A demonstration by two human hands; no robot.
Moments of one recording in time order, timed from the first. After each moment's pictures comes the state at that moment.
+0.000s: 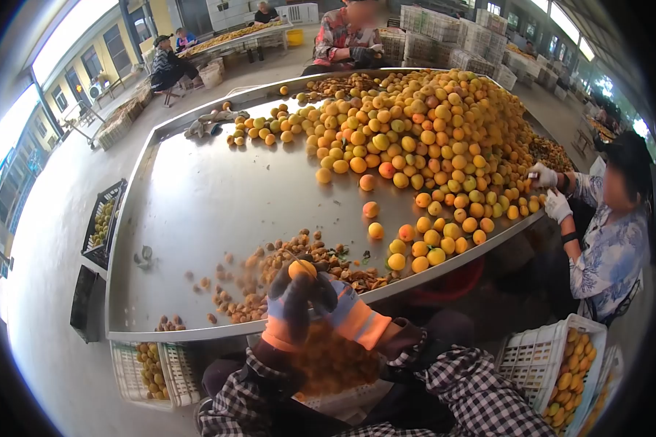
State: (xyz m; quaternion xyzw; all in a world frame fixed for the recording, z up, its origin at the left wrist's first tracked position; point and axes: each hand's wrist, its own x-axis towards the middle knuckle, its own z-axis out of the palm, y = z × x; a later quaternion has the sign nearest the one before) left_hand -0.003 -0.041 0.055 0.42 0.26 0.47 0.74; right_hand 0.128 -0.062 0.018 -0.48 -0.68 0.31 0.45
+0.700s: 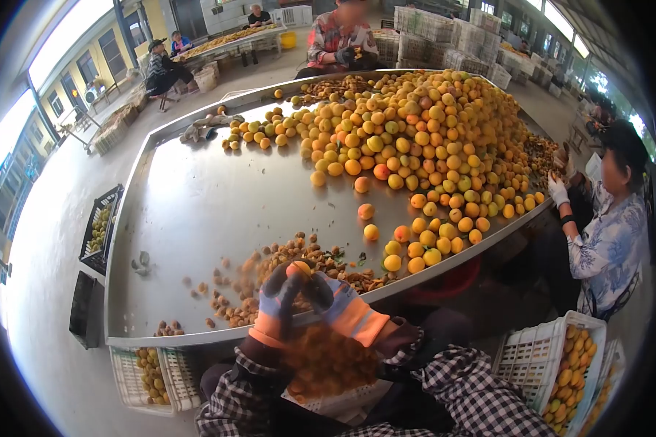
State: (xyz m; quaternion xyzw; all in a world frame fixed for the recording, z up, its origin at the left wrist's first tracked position) left_hand -0.010 -0.023 0.049 0.55 0.36 0.45 0.61; right_hand 0.131 -0.056 0.017 -0.51 -0.68 0.30 0.43
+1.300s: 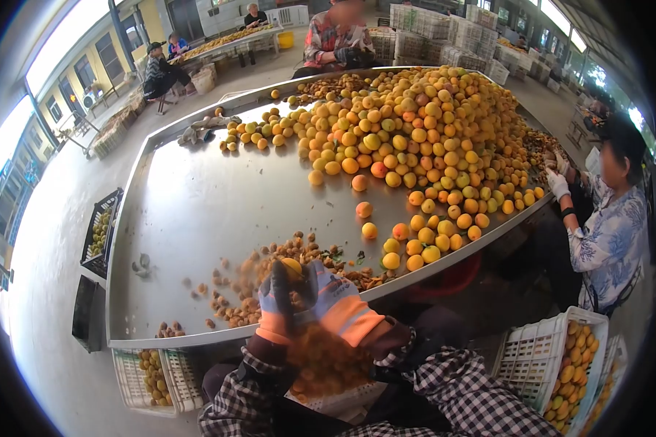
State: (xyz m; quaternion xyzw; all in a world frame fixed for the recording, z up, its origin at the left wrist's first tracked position) left_hand 0.002 -0.025 0.042 0.44 0.41 0.50 0.63; right_hand 0.122 -0.053 0.031 -0.68 -0.67 0.23 0.22
